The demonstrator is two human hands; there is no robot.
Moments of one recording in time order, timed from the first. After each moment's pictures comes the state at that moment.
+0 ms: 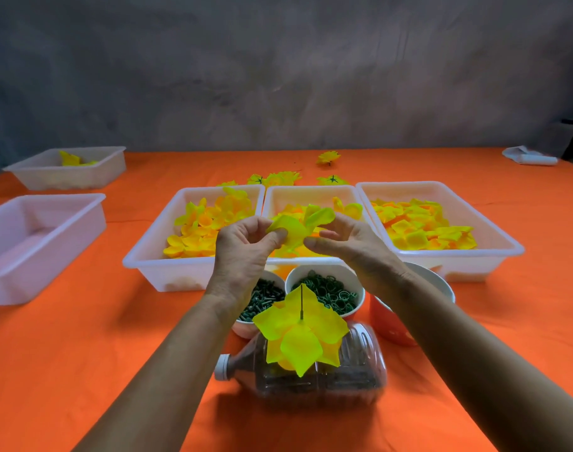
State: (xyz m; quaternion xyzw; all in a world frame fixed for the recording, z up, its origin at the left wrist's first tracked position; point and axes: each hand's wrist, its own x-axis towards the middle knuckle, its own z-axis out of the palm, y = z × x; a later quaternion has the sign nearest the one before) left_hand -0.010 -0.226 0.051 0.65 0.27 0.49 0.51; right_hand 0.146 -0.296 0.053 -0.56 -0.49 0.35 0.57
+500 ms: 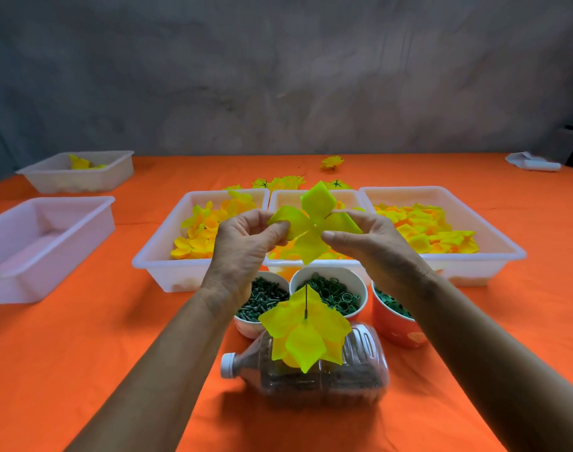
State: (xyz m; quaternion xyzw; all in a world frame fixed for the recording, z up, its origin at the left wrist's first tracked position) left_hand -0.018 -0.231 0.070 0.63 0.25 0.48 0.55; right_hand 0.142 -0.317 0.073 -0.48 -0.50 0.36 0.62
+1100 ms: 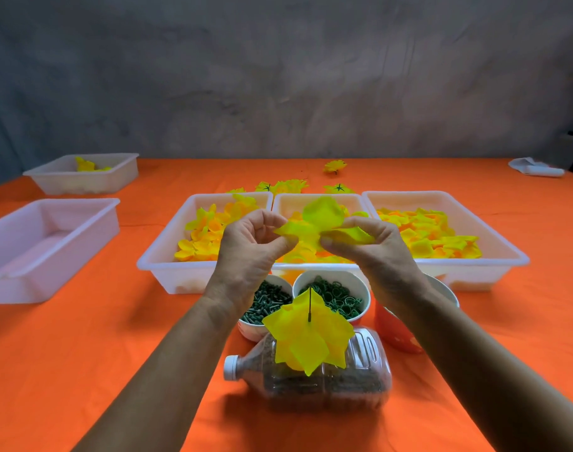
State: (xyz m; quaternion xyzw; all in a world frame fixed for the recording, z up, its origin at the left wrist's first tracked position) left_hand -0.026 -0.240 0.073 0.67 0.25 0.47 0.52; right_hand 0.125 -0.321 0.072 -0.46 -0.49 0.30 0.68
